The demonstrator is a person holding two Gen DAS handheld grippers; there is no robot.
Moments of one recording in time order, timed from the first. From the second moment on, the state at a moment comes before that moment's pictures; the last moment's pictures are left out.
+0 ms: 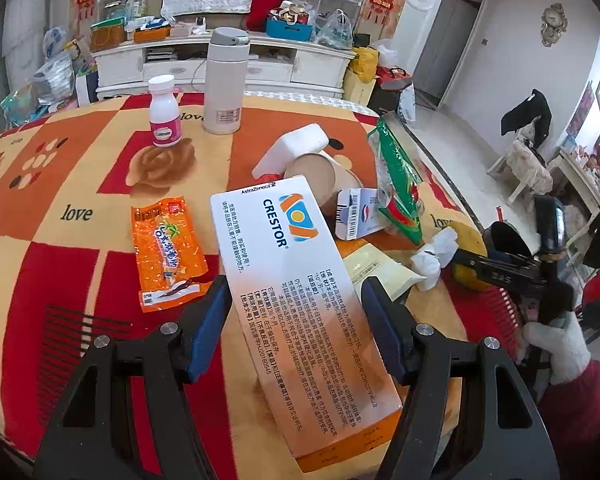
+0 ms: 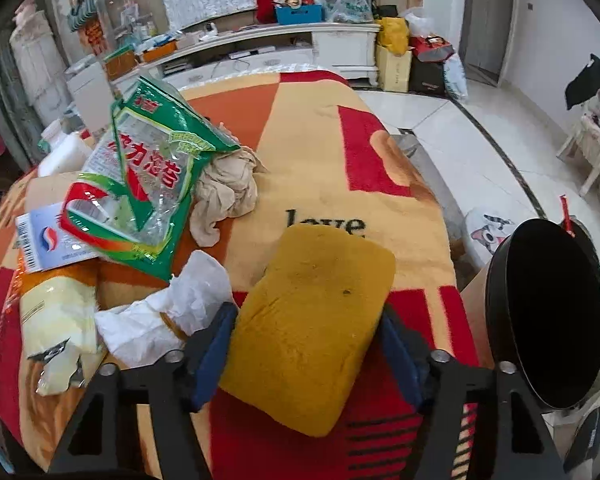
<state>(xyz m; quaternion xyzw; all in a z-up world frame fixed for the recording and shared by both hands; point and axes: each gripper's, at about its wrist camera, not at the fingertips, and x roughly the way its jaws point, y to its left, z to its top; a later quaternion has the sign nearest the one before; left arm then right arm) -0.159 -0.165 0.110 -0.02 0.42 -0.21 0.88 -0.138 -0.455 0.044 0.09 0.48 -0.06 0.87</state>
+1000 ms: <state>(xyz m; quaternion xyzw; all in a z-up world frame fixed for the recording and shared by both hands) -0.167 -0.301 0.122 0.04 0.42 -0.30 0.86 -0.188 -0.505 0.064 0.10 0.45 -0.05 0.89</state>
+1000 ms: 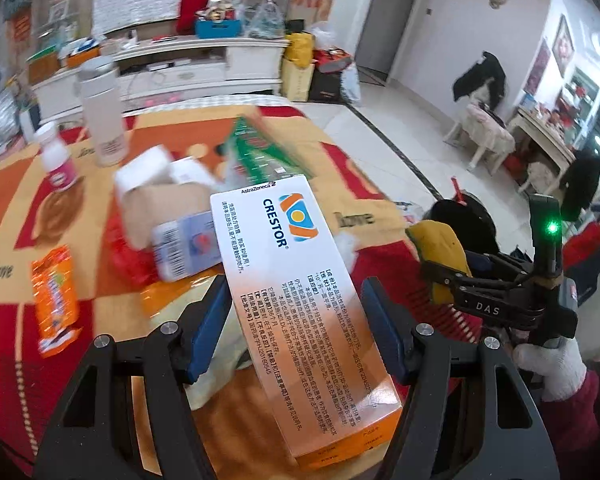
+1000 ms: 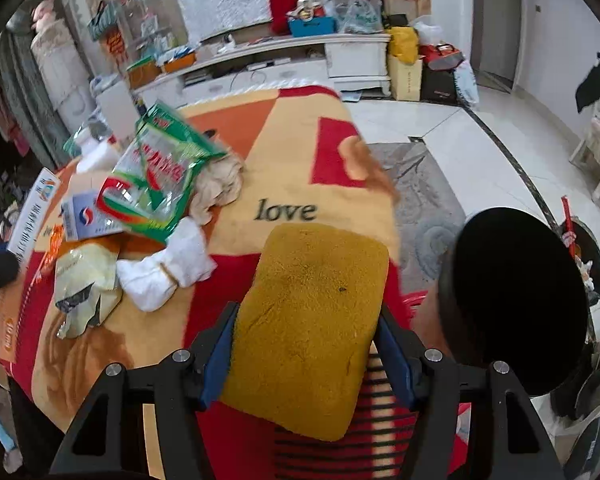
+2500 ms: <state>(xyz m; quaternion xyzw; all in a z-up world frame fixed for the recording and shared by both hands) -0.160 -0.584 0.067 0.10 0.44 -0.46 0.77 -0.260 -0.707 0.021 0.19 0.45 -0.22 0.85</state>
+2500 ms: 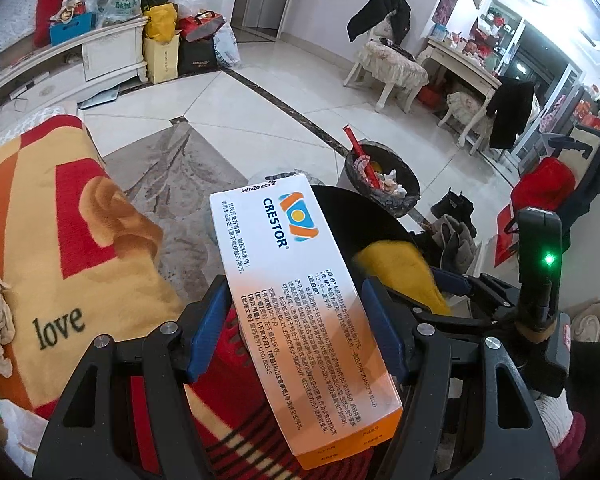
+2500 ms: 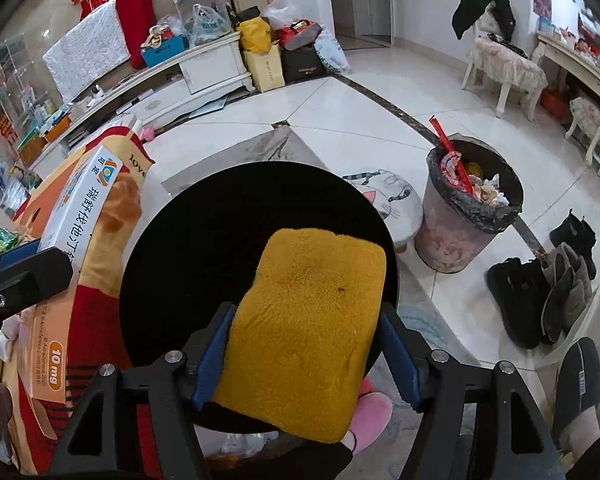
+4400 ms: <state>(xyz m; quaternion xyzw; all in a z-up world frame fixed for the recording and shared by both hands) -0.162 -0.375 0.111 0.02 0.41 -0.31 0.86 -0.212 -0.556 0.062 0.16 0.44 -0.10 0.88</state>
